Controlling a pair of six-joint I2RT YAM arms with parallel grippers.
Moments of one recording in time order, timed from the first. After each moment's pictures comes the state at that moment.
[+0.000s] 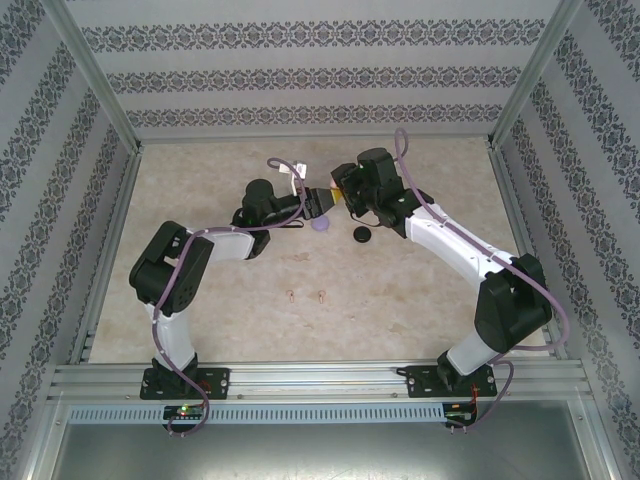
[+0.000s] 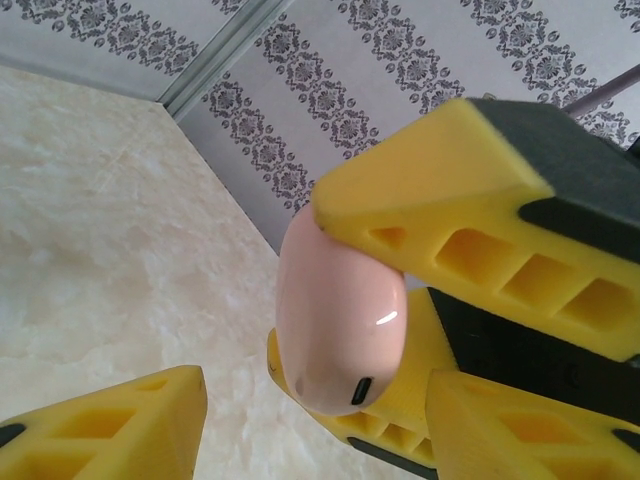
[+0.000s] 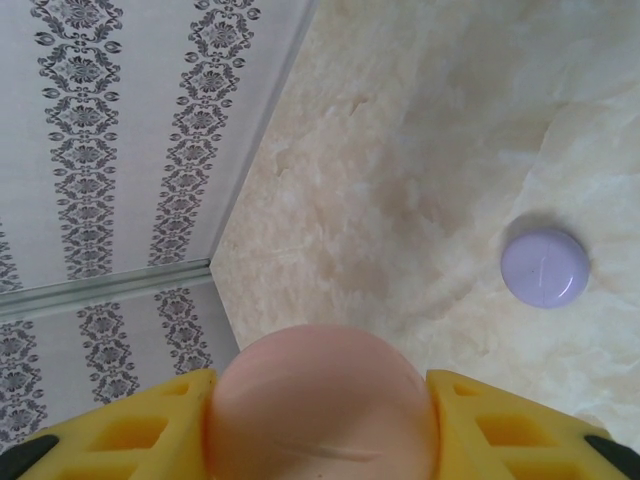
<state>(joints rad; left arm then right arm) -0.45 1.90 1.00 0.93 0.69 -0.84 0.52 1.58 1.26 -0.27 -0.05 1.43</state>
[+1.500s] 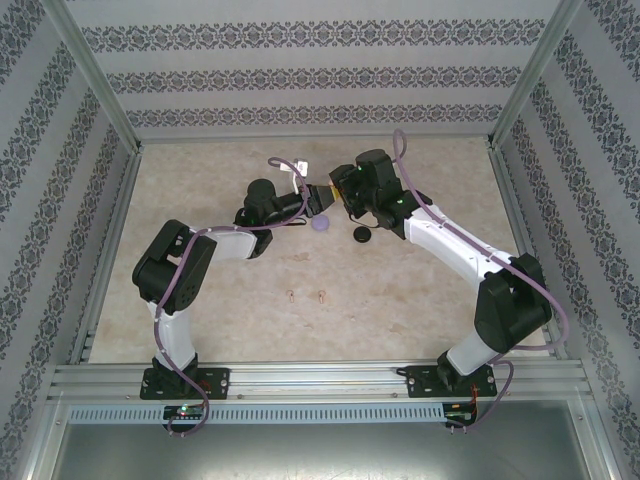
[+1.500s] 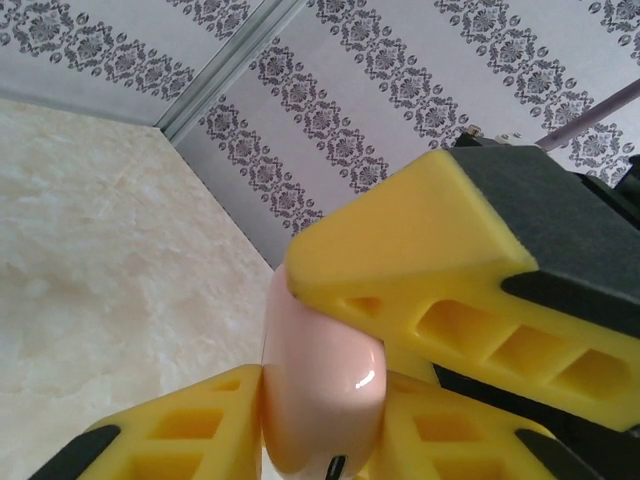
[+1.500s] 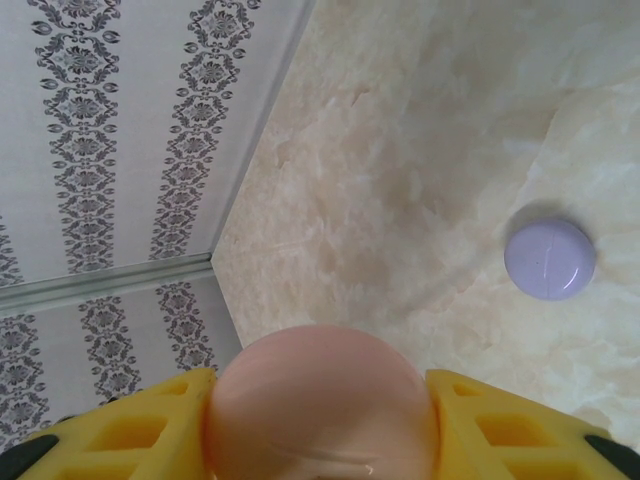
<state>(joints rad) -0.46 1.92 1.02 0.97 0.65 -0.84 0.53 1.58 1.25 -0.25 -0.05 1.44</state>
